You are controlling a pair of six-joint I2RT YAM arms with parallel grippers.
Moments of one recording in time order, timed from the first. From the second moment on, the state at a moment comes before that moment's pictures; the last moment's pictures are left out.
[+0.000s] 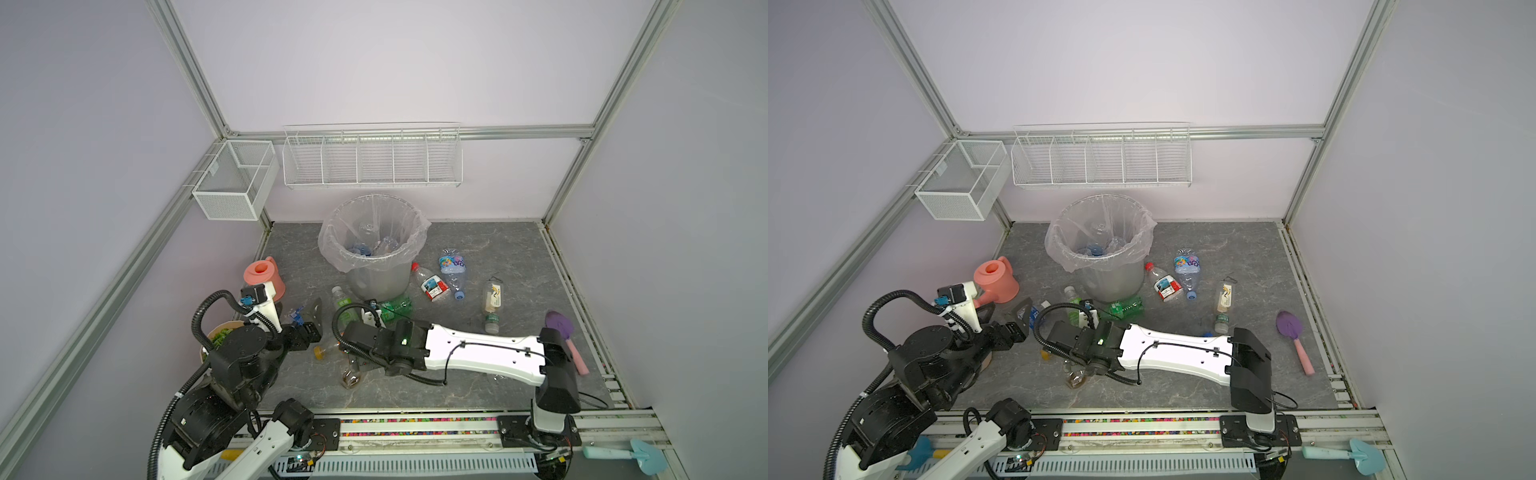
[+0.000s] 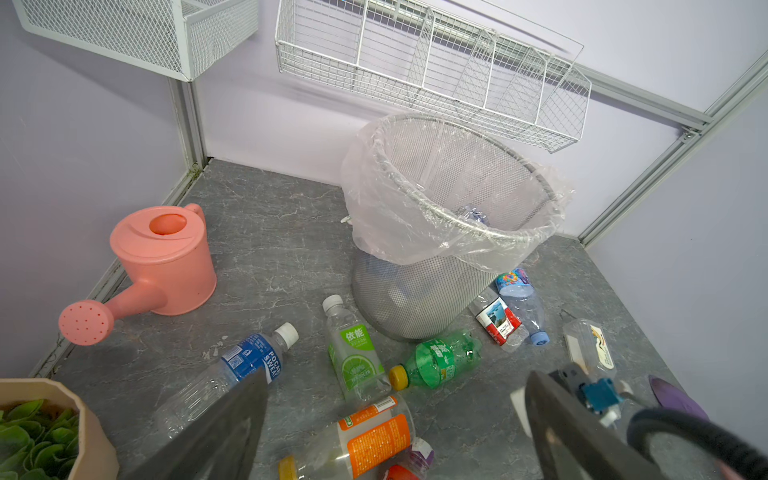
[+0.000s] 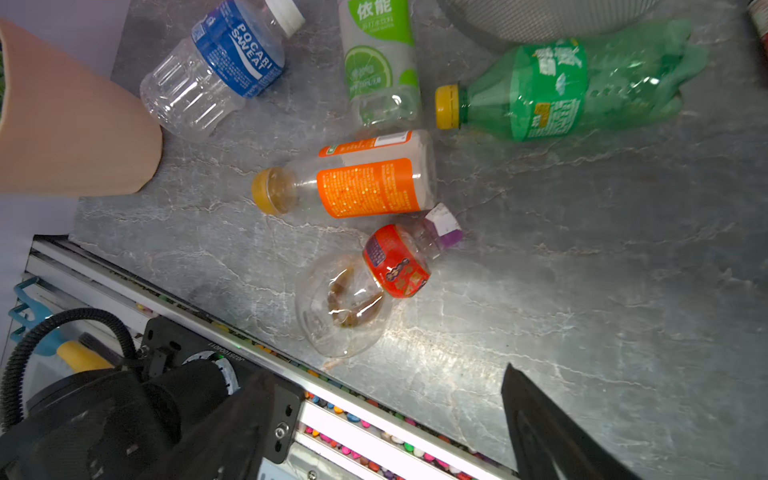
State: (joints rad) left arm -0.62 0.46 1.02 -0.86 -0.37 -0.44; right arm 1.38 1.89 1.71 -0.94 0.32 1.05
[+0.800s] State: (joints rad) left arm -0.62 0.45 1.02 -0.87 -0.37 -0.44; right arm 1.41 2.08 1.74 -0.88 0.28 1.23
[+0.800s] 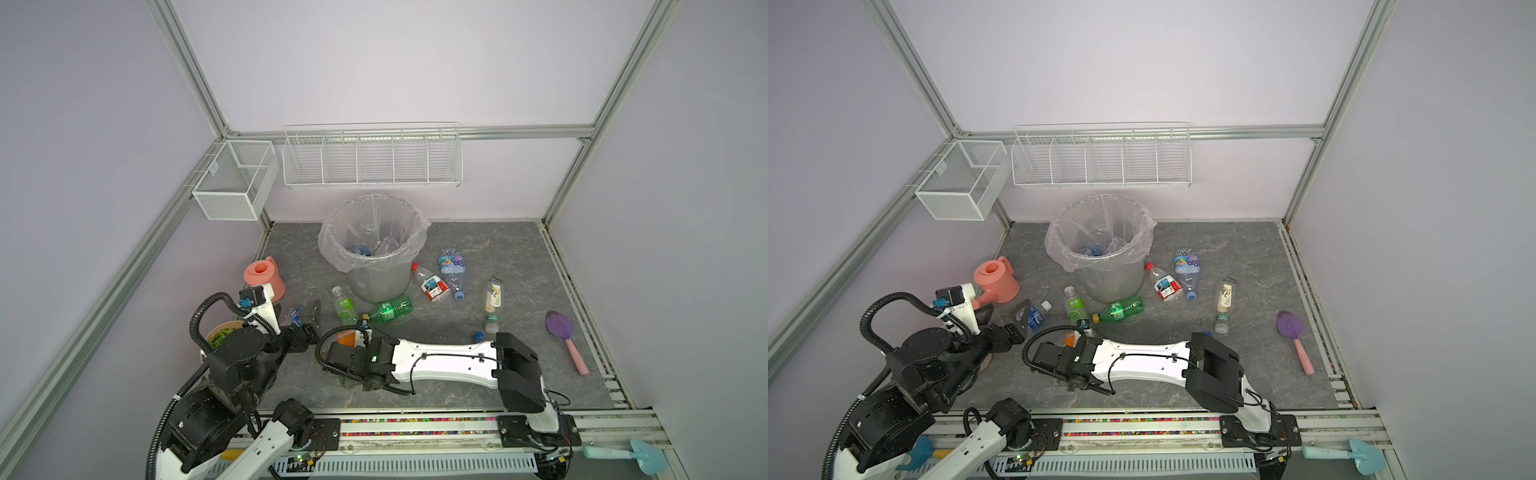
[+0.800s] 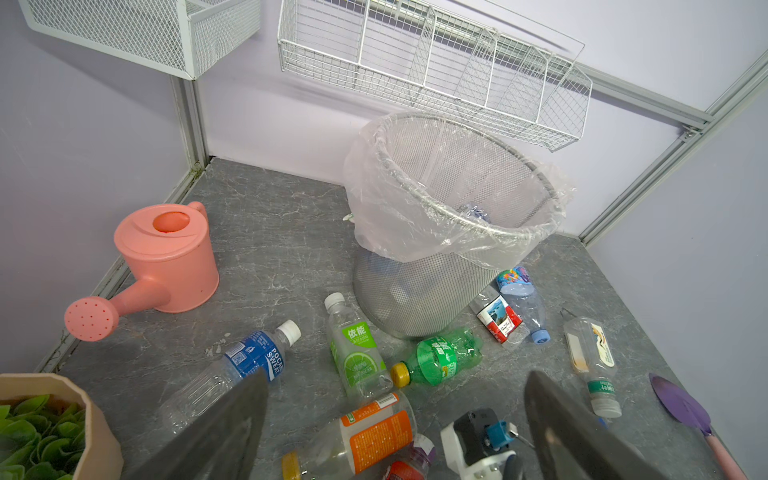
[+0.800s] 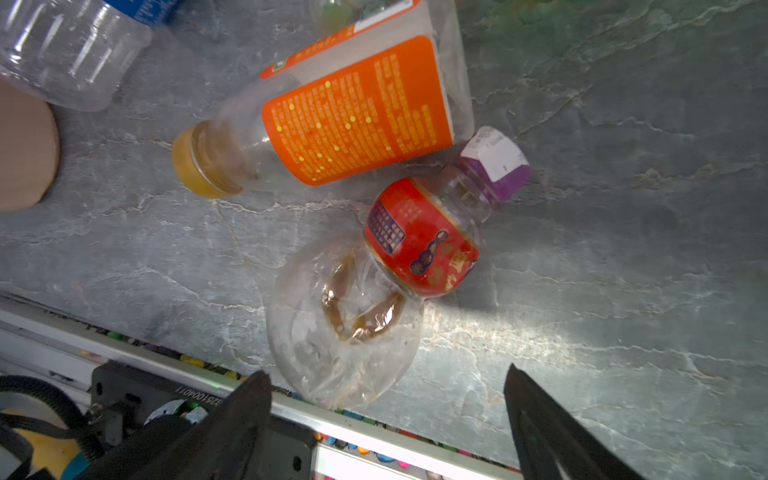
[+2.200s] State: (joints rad) left arm -0.62 0.43 1.02 -0.90 -0.37 -0.44; right arm 1.40 2.12 1.56 -0.78 0.24 1.30
